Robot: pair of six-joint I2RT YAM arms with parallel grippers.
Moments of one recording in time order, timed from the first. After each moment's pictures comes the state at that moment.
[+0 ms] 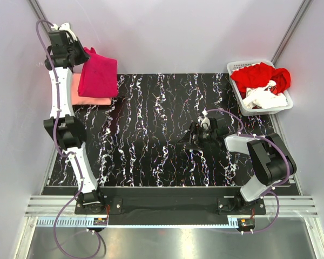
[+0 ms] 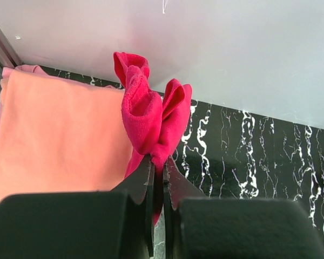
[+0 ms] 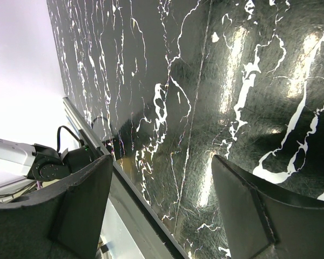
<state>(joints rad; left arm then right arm) 0.18 2.18 2.47 -0.73 0.23 -0.26 0.34 1.62 0.66 0.22 -0.70 0.74</state>
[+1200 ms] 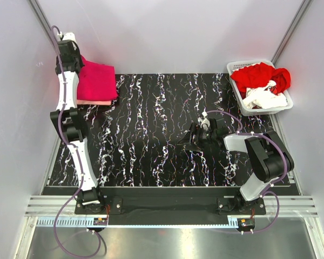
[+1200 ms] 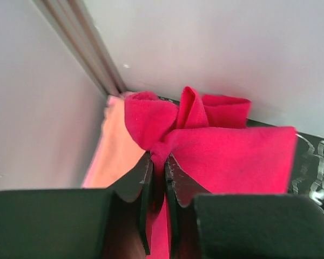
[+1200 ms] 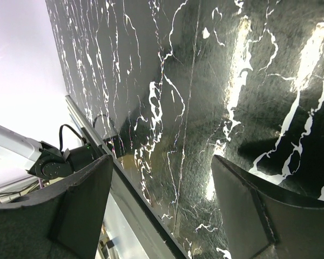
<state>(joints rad) 0.21 2.39 2.47 -0.48 -0.09 0.00 0.33 1.66 0.66 0.23 -0.73 0.75</state>
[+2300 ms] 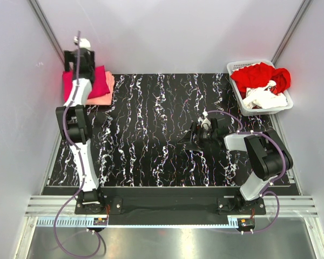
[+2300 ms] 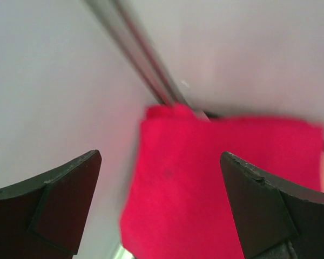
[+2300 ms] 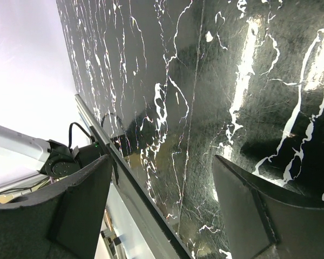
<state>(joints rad) 0.13 2.31 2.13 0.00 -0.45 0.27 0.31 1.68 0.66 0.27 -0.77 0.77</state>
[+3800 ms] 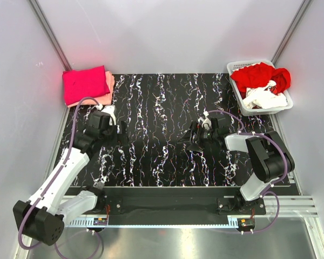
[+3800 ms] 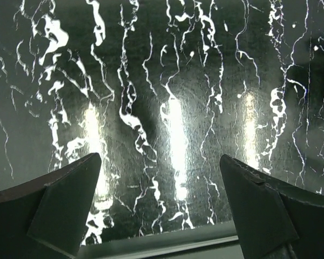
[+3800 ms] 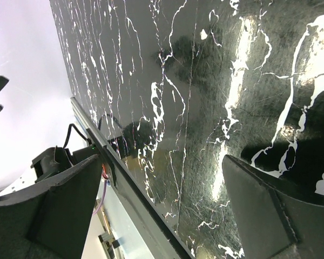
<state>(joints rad) -0.34 0.99 0.89 -0.74 -0.05 -0.30 0.31 1.65 0.66 0.23 -0.74 0.76</state>
